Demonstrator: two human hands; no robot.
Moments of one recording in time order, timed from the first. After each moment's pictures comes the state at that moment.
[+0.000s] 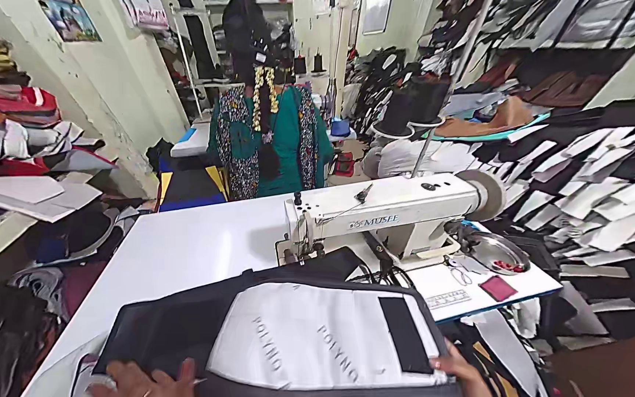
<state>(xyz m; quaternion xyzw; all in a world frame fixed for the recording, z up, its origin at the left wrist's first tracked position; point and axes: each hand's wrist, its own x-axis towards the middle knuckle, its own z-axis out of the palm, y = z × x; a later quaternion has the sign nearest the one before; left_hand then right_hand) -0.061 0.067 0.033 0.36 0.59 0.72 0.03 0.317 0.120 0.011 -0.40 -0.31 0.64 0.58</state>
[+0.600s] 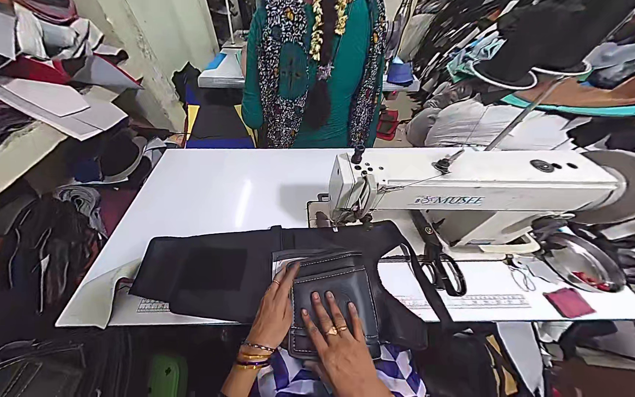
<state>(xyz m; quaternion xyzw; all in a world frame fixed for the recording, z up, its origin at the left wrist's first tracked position) -0.044 0.129 -0.037 0.63 0.65 0.39 0.19 0.144 0.119 -0.031 -0.34 -0.93 -0.01 0.16</state>
